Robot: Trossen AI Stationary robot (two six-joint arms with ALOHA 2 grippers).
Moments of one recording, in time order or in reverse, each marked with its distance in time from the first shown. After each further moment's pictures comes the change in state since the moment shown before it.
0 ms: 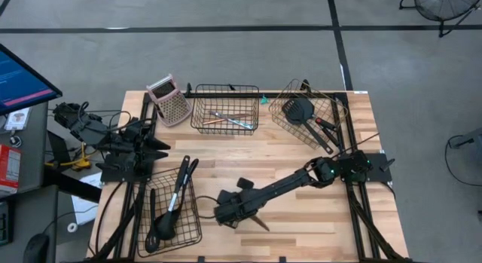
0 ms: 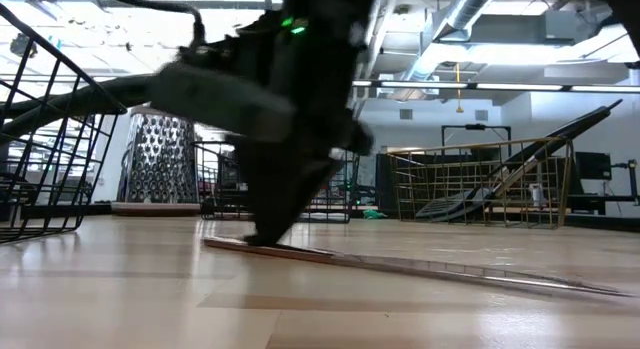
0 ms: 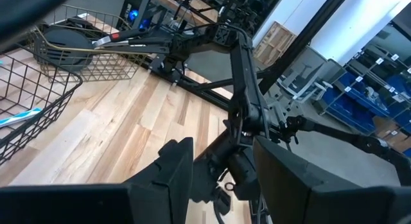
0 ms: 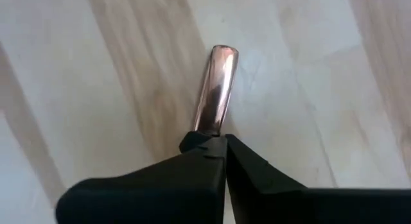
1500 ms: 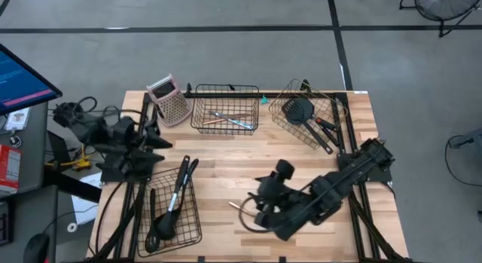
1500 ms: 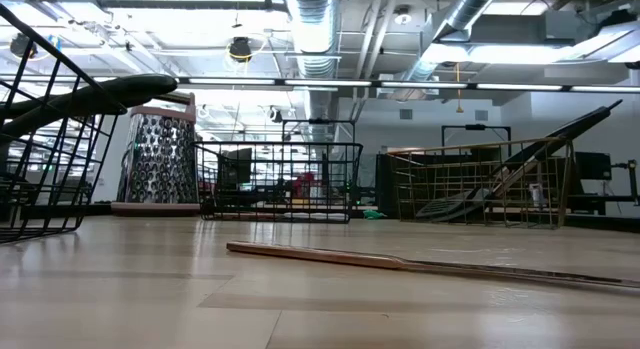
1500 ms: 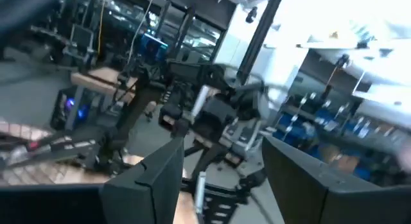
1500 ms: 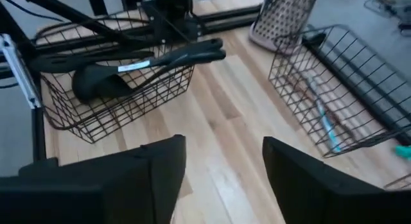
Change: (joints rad) left arm 0.001 0.117 0.001 0.545 0.108 0.322; right arm 0.220 -0.591 0.000 -0.187 0.528 0.041
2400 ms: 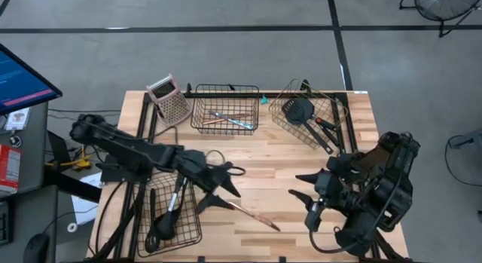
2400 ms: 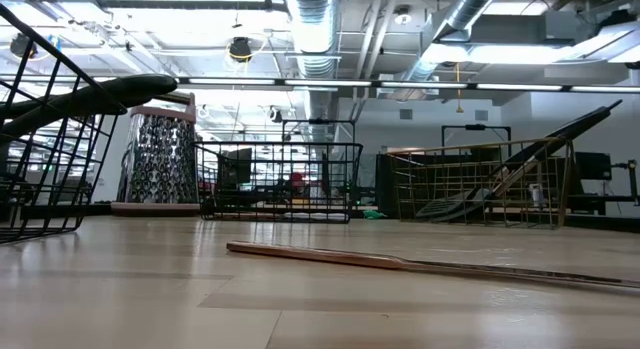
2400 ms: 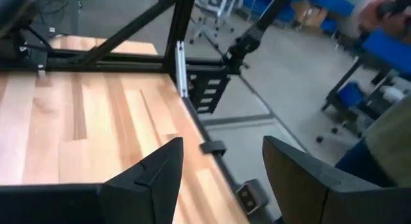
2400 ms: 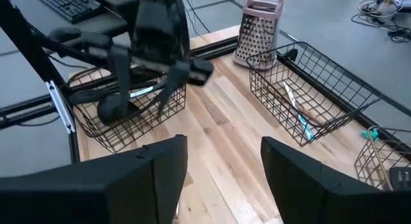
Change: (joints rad) left arm 0.290 0.780 0.113 0.183 0.642 0.090; right arm 0.265 -0.196 0.001 -0.347 0.234 0.393
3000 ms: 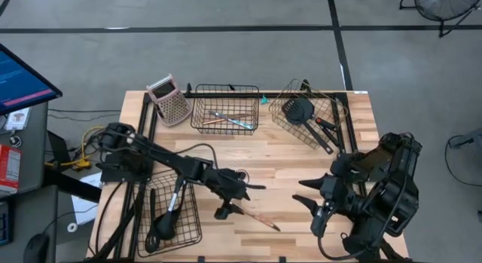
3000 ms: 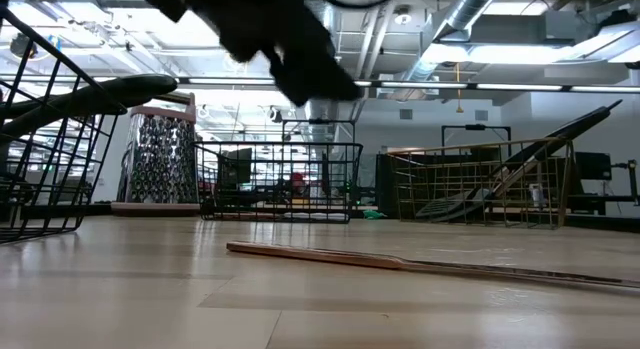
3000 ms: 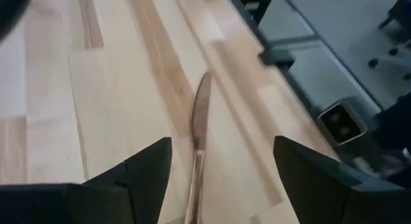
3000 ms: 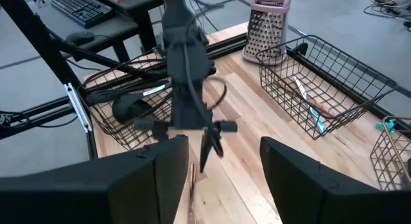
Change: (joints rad) left arm 0.017 0.348 0.052 -0.049 -0.036 0.170; right arm 0.048 0.000 0.000 -0.011 0.006 0.079
